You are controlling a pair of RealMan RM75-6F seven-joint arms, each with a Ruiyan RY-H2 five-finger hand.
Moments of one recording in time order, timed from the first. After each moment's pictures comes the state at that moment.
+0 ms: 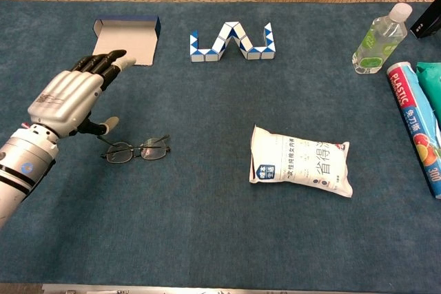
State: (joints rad) left arm -0.37 -1.63 -0.04 -1.56 1.38 1.31 0.46; right arm -0.02 -1.03 0.09 -1.62 -1.66 1.75 0.17
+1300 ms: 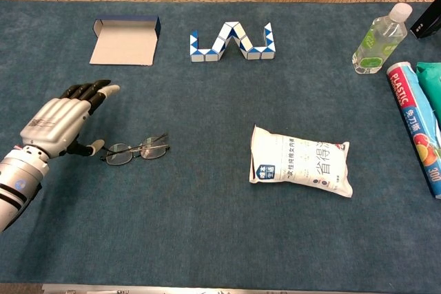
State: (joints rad) left arm -0.31 -1.67 0.00 -1.40 1.36 1.26 0.36; right arm -0.02 -1.03 0.09 -1.61 -1.65 1.74 0.16
